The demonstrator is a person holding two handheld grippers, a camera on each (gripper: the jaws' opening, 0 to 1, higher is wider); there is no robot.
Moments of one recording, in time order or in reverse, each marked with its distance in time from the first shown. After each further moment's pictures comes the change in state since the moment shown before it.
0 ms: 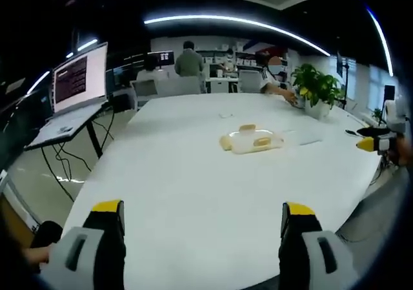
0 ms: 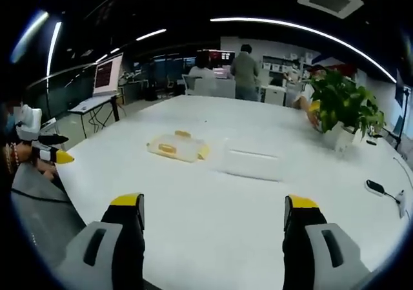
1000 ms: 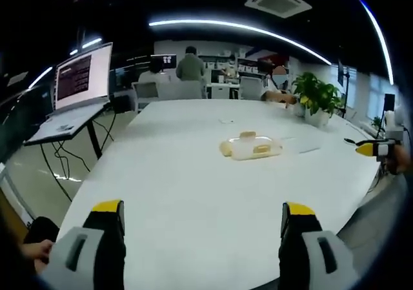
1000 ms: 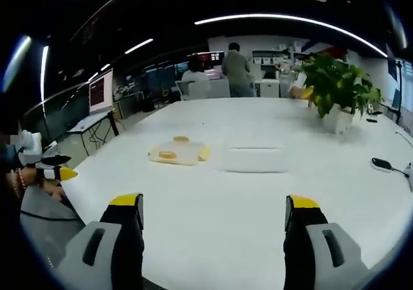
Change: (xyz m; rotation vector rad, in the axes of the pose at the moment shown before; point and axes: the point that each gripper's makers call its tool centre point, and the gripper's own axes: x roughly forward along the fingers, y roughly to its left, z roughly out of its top) left arm 0.002 0.002 0.003 -0.024 -0.025 -0.008; right arm -0.001 -0.002 -0.004 0.137 -0.014 0.017
